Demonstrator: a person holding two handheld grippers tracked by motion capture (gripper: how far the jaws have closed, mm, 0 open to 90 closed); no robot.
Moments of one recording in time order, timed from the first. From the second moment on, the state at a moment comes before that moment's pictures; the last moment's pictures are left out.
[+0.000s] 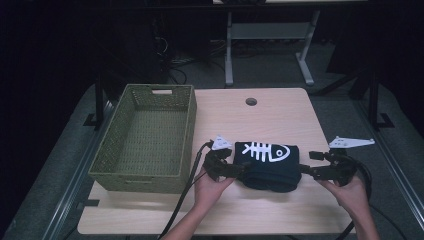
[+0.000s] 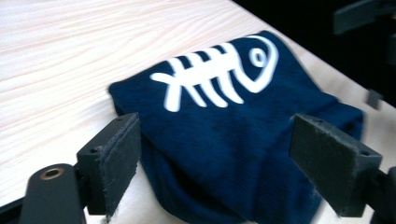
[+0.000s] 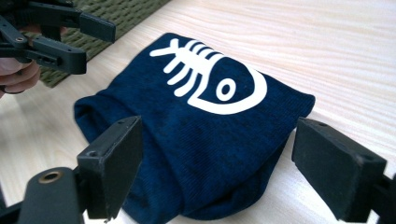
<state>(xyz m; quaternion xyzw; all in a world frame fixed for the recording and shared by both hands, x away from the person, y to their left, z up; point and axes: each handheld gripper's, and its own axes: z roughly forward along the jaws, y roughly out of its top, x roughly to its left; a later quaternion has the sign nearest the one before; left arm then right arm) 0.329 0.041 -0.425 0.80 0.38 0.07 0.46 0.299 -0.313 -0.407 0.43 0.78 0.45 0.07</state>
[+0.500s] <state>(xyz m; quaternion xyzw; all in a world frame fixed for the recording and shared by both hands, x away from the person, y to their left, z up) 0.363 0.038 -0.457 0.78 0.44 0.01 0.44 0.335 -0.306 -0.445 0.48 0.77 0.41 0.03</state>
